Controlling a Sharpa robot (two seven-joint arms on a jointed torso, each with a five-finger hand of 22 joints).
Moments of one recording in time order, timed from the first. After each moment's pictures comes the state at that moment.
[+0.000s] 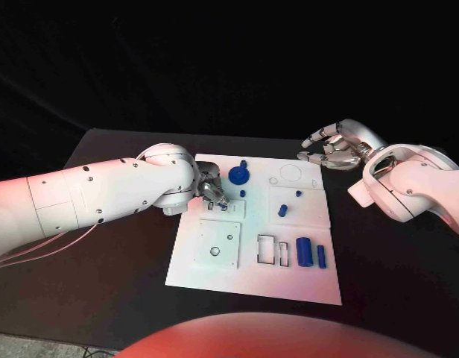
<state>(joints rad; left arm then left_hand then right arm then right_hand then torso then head) 1.21 -0.66 -0.08 1.44 -1.13 0.13 -0.58 1.07 -0.19 0.62 0.15 0.64 0.94 0.05 0.54 1.08 1.37 -0.03 0.98 1.04 1.47 -0.08 1.56 1.31 0.04 1.47 0.03 1.50 1.31 1.28 -0.91 -0.13 1.60 -0.92 -0.48 -0.13 1.32 -0.20 0.28 0.29 0.22 0.84 0.15 0.23 0.40 1.36 0.07 1.35 1.31 1.47 0.01 1.56 1.31 0.01 1.47 0.11 1.51 1.31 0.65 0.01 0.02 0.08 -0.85</state>
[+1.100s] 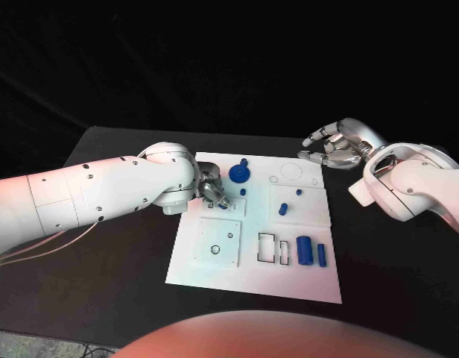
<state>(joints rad) 1.21 -0.66 -0.08 1.45 -1.11 0.15 -0.58 1.07 -0.19 0.62 0.15 0.64 0.94 0.05 0.54 1.08 1.37 -0.03 0.98 1.04 1.47 -0.08 1.56 1.31 0.04 1.47 0.03 1.50 1.31 1.27 -0.91 -0.13 1.60 -0.92 -0.48 -0.13 1.32 -0.21 0.28 0.28 0.22 0.84 0.15 0.23 0.40 1.36 0.07 1.35 1.31 1.47 0.01 1.56 1.31 0.01 1.47 0.11 1.51 1.31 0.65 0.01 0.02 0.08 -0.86</state>
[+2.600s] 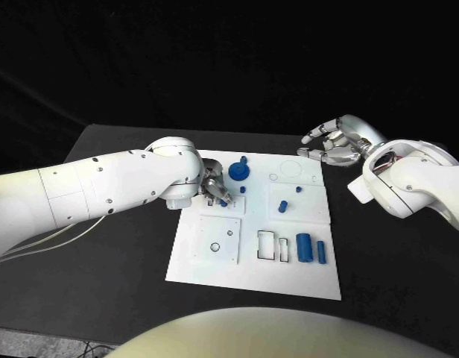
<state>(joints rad) 1.22 -0.61 -0.08 1.39 -1.09 0.19 -0.60 1.01 -0.18 0.67 0.09 0.53 0.97 0.04 0.55 1.08 1.39 -0.04 0.97 1.03 1.46 -0.09 1.56 1.31 0.04 1.46 0.03 1.50 1.31 1.27 -0.90 -0.13 1.60 -0.92 -0.48 -0.13 1.32 -0.21 0.29 0.29 0.22 0.84 0.15 0.24 0.40 1.36 0.07 1.35 1.31 1.47 0.01 1.56 1.31 0.01 1.47 0.11 1.51 1.31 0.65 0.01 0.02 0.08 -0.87</state>
